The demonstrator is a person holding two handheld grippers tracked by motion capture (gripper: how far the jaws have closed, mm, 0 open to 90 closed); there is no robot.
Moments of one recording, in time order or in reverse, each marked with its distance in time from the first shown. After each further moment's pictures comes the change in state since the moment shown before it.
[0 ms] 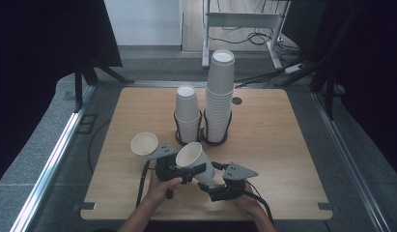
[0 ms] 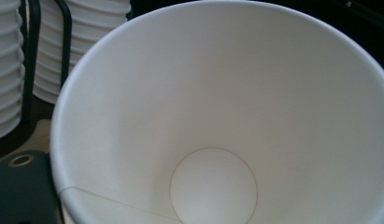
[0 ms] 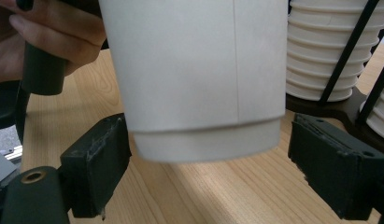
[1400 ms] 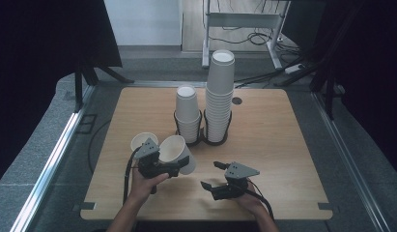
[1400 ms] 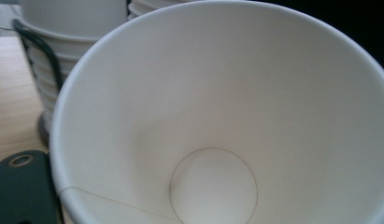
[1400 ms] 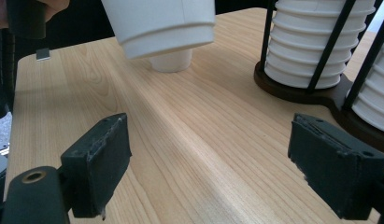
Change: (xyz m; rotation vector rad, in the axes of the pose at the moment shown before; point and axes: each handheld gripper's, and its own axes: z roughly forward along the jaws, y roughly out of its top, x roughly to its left) left arm 0.006 0.015 -0.040 0.019 0.255 0.121; right arm -0.008 -0.003 -0.003 0.031 -0.023 0.007
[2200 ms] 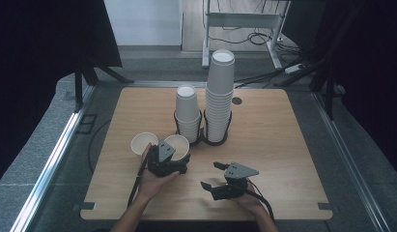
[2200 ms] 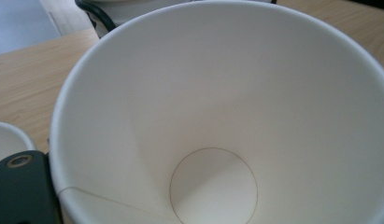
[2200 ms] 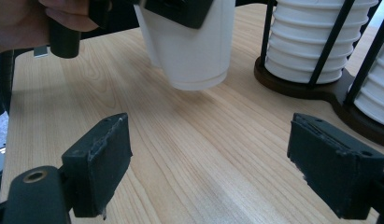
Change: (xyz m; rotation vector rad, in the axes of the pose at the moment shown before) left arm -0.005 -0.014 0.042 0.147 0.328 0.164; right arm 0.000 -0.003 0.002 0.016 0.001 0.004
